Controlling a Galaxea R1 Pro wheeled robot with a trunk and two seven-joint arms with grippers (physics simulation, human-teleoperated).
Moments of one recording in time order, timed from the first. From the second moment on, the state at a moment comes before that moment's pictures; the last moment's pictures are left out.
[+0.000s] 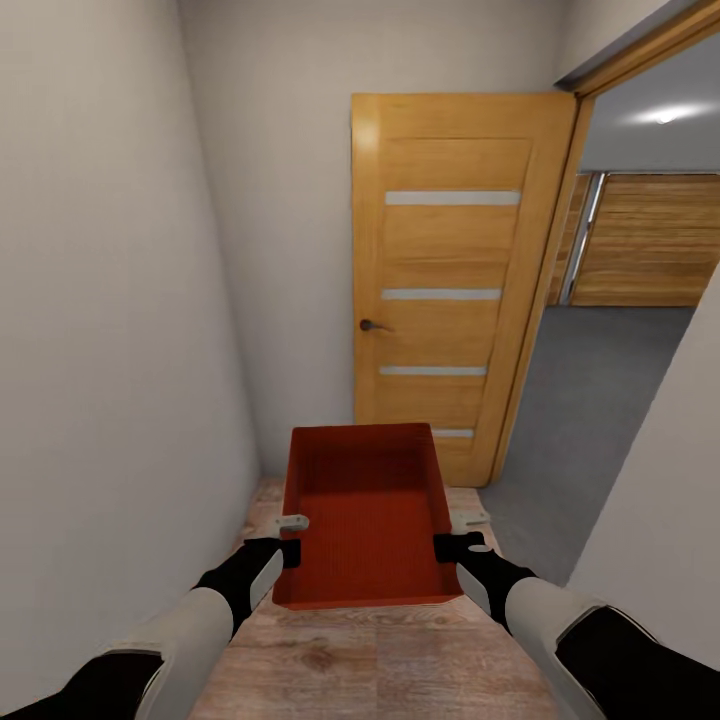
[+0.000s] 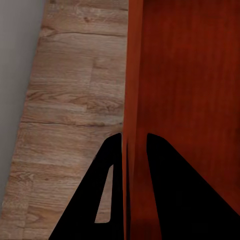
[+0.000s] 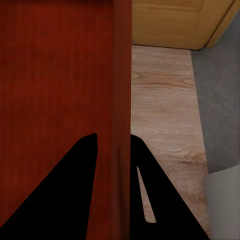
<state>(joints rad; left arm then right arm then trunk) -0.80 -0.14 0.01 -0.26 0.07 0.30 0.19 -0.89 0.06 0.53 -0.02 -0.45 -0.03 -0.11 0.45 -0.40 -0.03</state>
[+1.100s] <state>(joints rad) -0.80 -0.13 0.01 -0.26 0.07 0.31 0.19 -0.89 0.07 0.53 -0.02 -0.45 -0.03 -0.11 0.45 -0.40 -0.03</state>
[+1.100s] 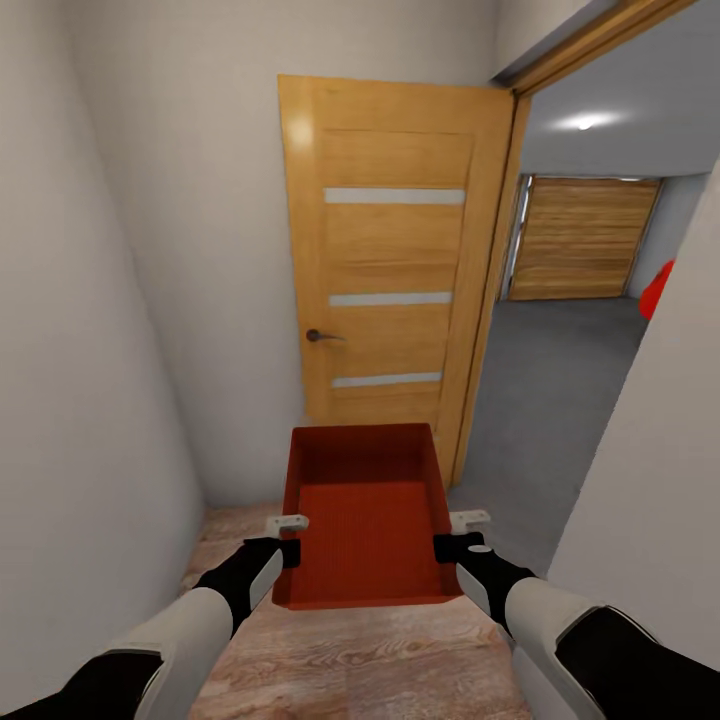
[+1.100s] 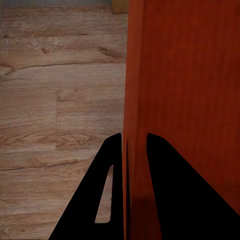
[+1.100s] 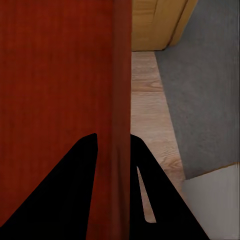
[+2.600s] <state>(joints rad) -0.80 -0.13 0.01 -0.26 0.08 0.31 0.19 -0.89 0.07 0.53 -0.02 -0.45 -0.03 -0.11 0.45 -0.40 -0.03</state>
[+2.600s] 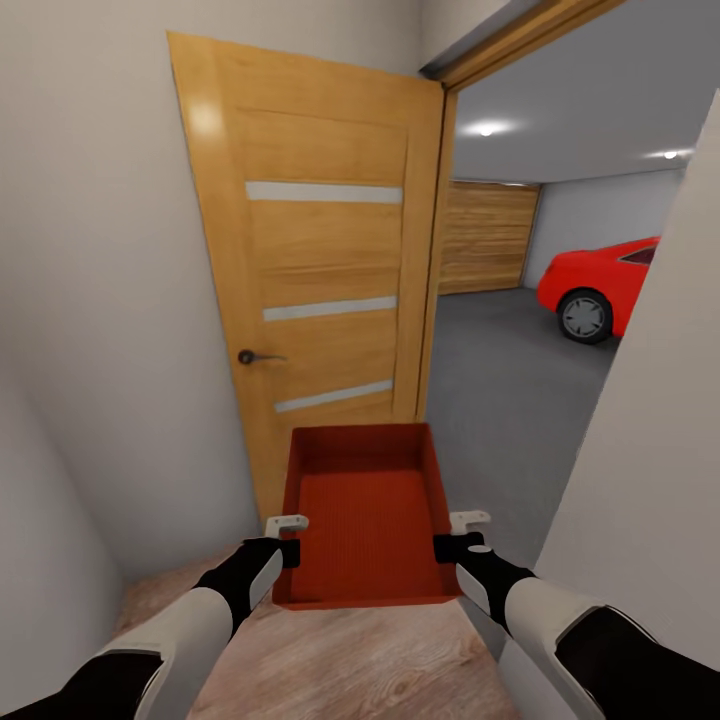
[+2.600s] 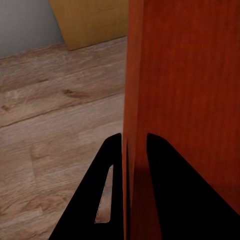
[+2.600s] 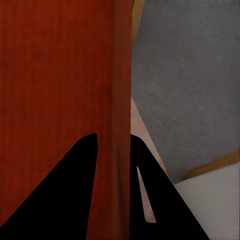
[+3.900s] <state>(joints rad) -0.80 -0.13 0.01 -0.26 0.07 0.30 0.19 -0.89 0.07 0.53 -0.02 -0.45 -0.03 -0.11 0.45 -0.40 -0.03</state>
